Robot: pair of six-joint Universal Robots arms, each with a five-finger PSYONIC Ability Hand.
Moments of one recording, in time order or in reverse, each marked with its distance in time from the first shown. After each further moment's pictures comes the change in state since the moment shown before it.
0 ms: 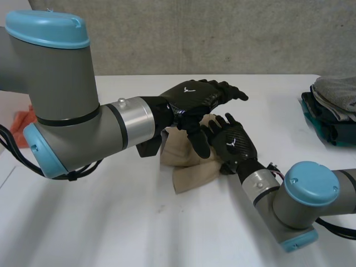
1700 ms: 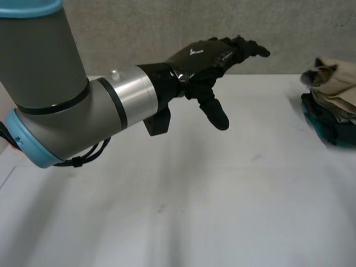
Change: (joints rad) left arm -0.030 0.080 0.041 0.098 0.003 -0.158; right arm -0.880 0.469 -1.134 0.255 -0.484 0.718; left_hand 0.002 0.002 0.002 0.002 0.000; right_hand 0.764 0.884 0.891 0.921 0.856
